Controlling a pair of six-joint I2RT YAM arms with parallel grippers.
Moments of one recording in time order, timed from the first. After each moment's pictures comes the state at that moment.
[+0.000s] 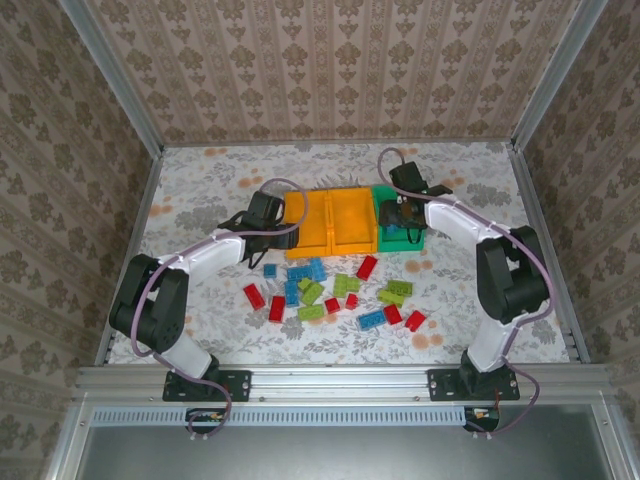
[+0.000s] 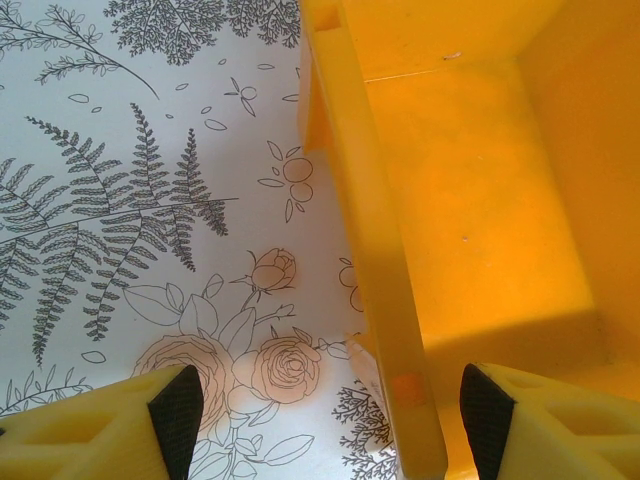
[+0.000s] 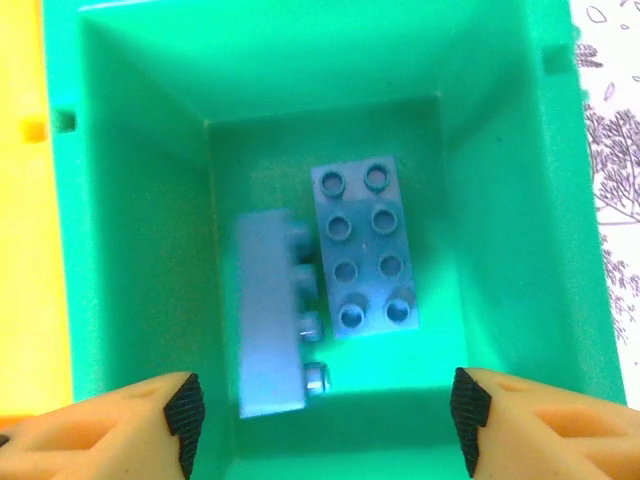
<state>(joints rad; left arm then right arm) -0.51 1.59 0.95 -0.27 -0.09 -0.29 0.32 1.76 1.25 -0.56 0.13 0.39</state>
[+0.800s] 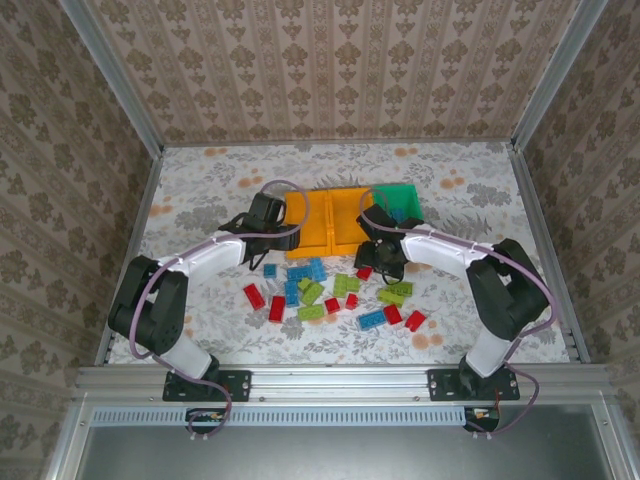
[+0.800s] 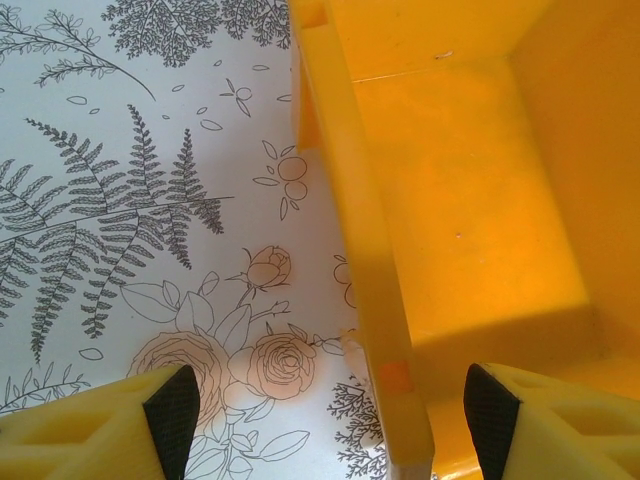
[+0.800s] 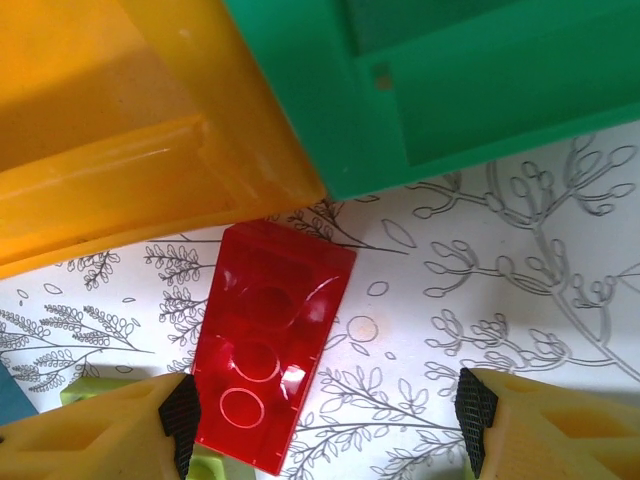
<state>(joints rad) -0.52 1.58 0.93 -0.26 -0.10 -0.29 0.57 1.72 1.08 -0.64 0.04 0.84</state>
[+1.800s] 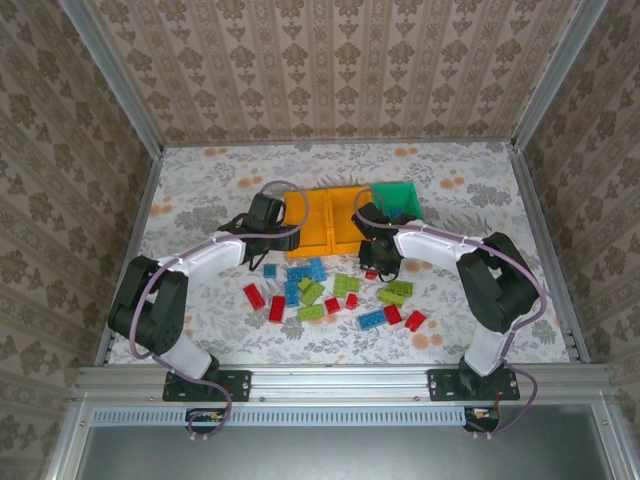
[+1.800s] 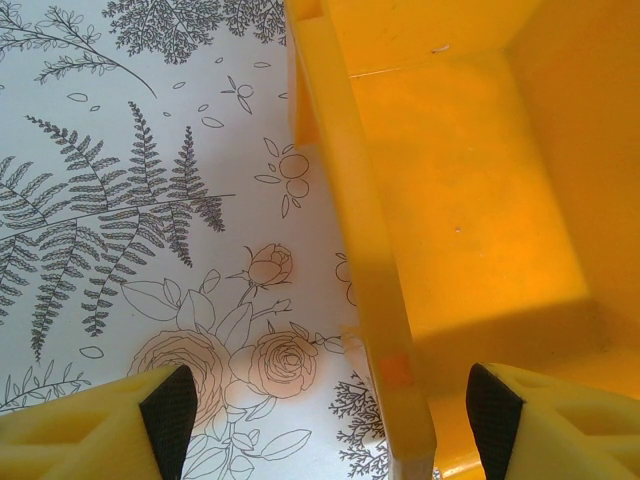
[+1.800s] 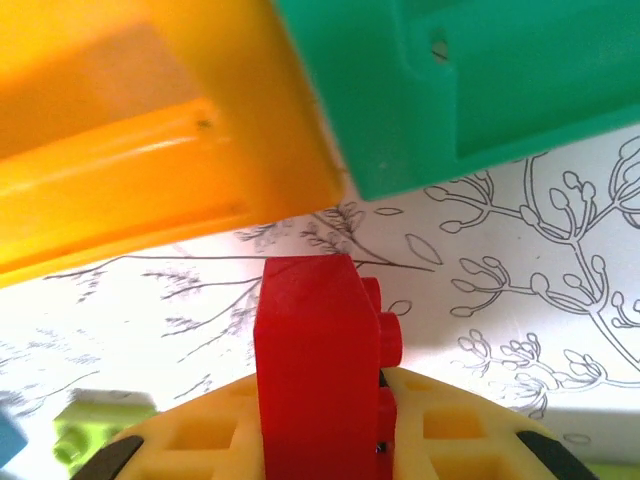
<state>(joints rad) -0.52 1.58 0.93 -0.26 -0.10 -0.29 0.58 1.76 1.14 -0.68 0.04 0.83</state>
